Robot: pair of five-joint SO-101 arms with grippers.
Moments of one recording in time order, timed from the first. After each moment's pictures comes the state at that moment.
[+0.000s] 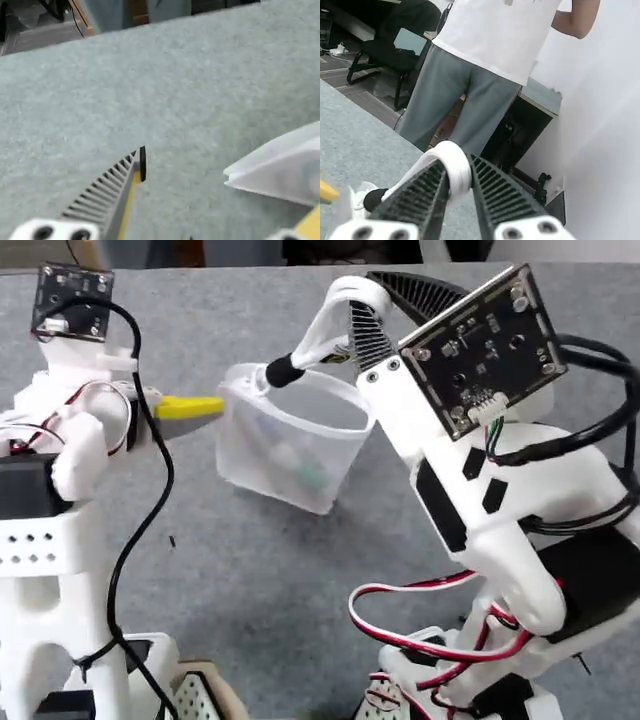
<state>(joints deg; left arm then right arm) -9.3 -35.0 1.8 79.1 -14.3 -20.4 -20.6 -49.2 84.6 25.7</state>
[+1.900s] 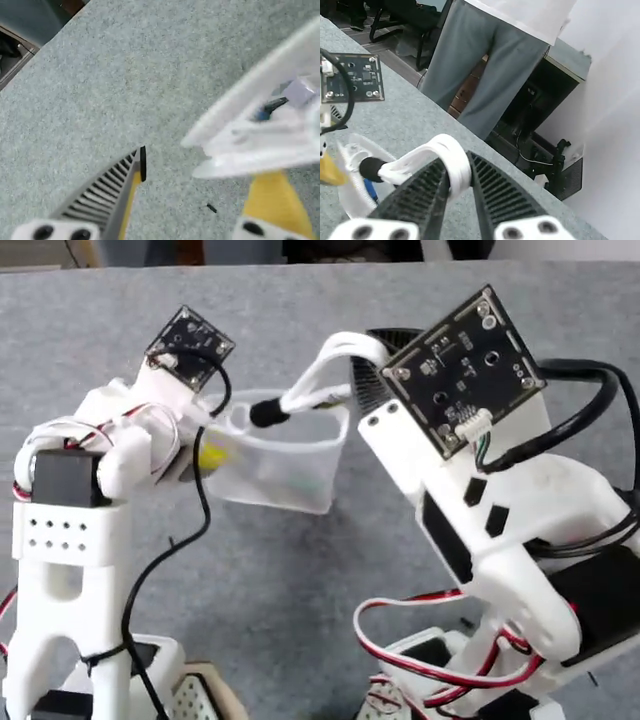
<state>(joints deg) 0.3 -35.0 9.8 79.9 -35.3 -21.3 -22.2 -49.3 96.1 25.7</state>
